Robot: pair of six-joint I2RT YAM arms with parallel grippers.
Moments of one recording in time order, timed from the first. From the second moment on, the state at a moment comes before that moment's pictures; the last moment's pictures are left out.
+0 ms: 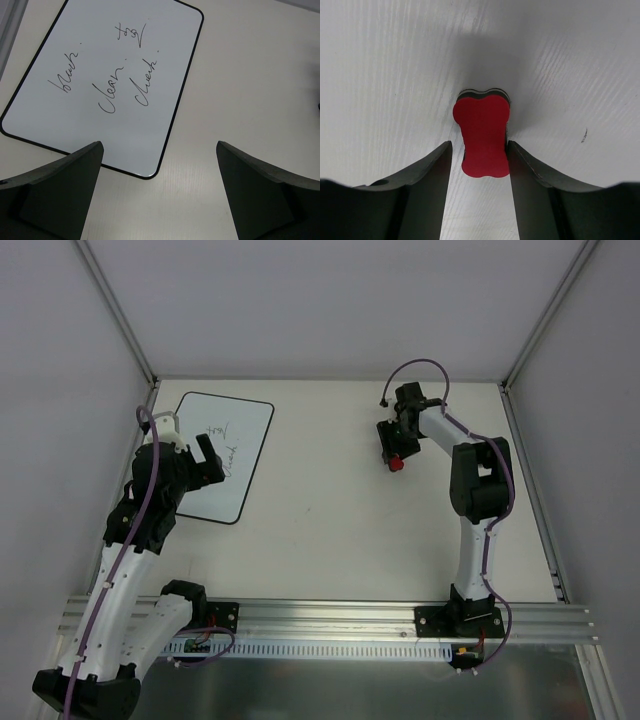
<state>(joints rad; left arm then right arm) -0.18 0.76 0.92 -0.60 -0.19 -0.31 0.26 2.13 1.65 -0.73 -0.11 -0.07</state>
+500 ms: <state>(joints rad) -0.18 0.87 0.92 -0.60 -0.19 -0.34 0.26 2.13 1.65 -0.73 -0.09 -0.05</state>
